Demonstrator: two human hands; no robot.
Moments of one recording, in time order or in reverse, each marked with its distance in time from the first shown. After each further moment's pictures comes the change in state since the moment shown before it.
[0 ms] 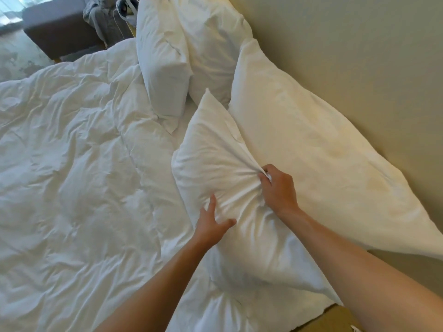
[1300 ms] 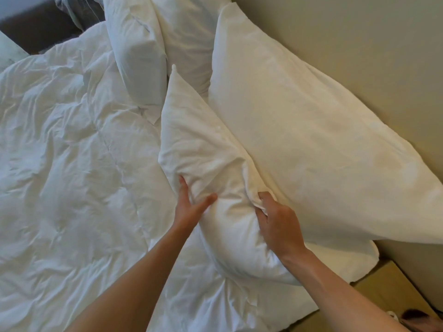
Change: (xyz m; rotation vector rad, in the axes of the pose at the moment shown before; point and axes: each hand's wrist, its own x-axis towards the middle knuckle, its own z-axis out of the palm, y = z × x) left_hand 0.067 -0.018 0.008 -0.216 0.192 0.007; right_hand -0.081 0.059 0.009 -0.140 -0.001 -0.094
